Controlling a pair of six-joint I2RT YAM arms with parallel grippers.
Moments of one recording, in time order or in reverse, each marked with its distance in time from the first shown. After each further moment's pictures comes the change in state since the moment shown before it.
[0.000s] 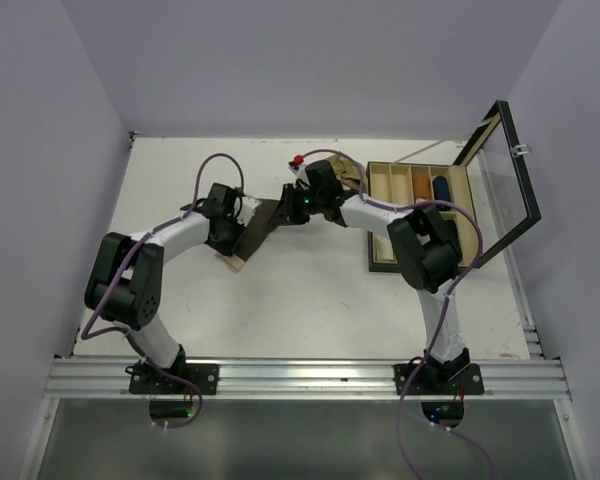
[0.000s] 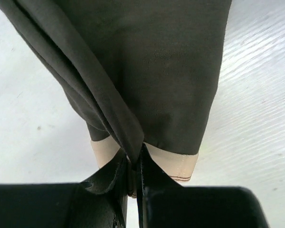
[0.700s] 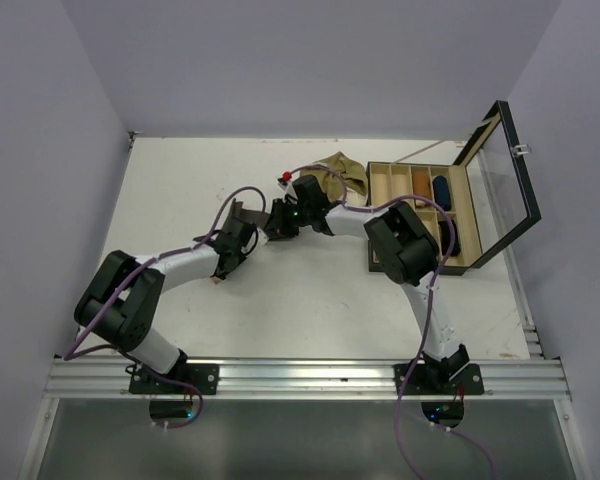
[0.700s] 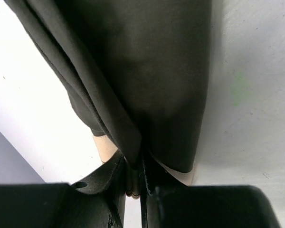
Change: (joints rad) left arm -0.183 -0.137 -0.259 0.110 -0.459 0.193; right arm 0.051 0.208 0.069 0.098 -0.039 0.082
